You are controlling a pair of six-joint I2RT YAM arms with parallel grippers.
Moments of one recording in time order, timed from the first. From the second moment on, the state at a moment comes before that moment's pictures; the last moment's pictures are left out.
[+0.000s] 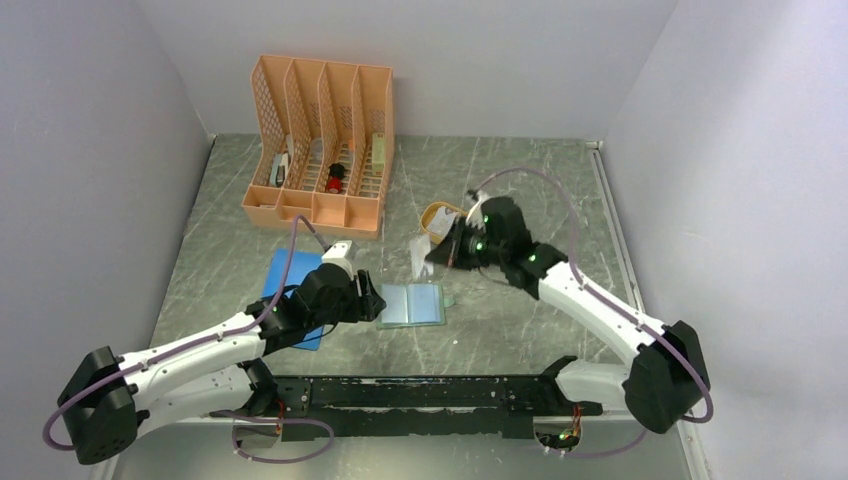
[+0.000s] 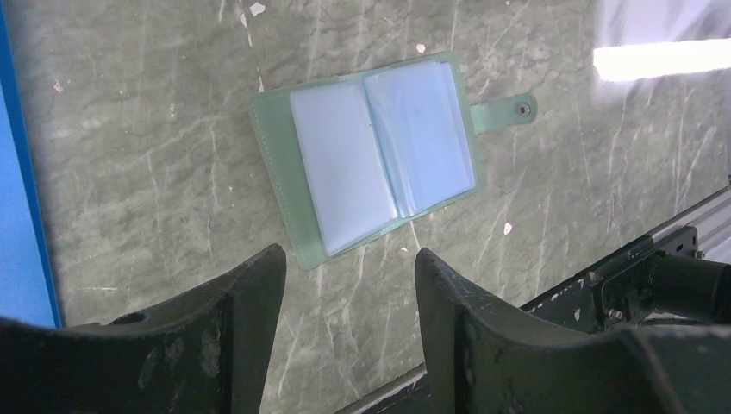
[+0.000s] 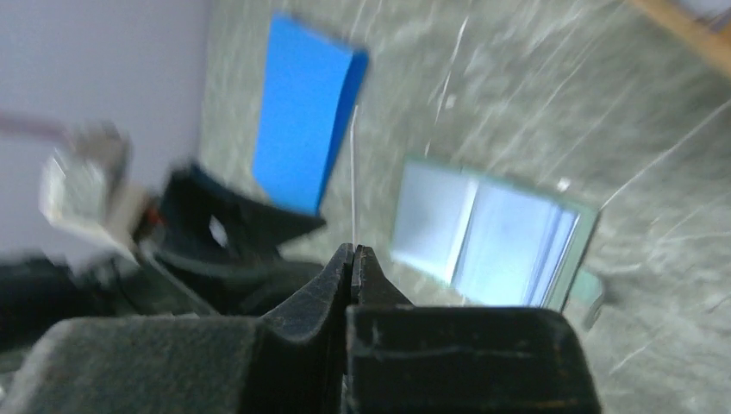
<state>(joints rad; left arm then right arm) -0.90 0.93 0.48 -0.20 -0.18 -0.78 0.54 1.24 0.89 -0.21 -0.32 0.77</state>
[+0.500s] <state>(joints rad) -0.90 1.16 0.48 -0.12 -0.18 -0.77 0.66 1.29 0.53 0.02 -0.41 0.75</state>
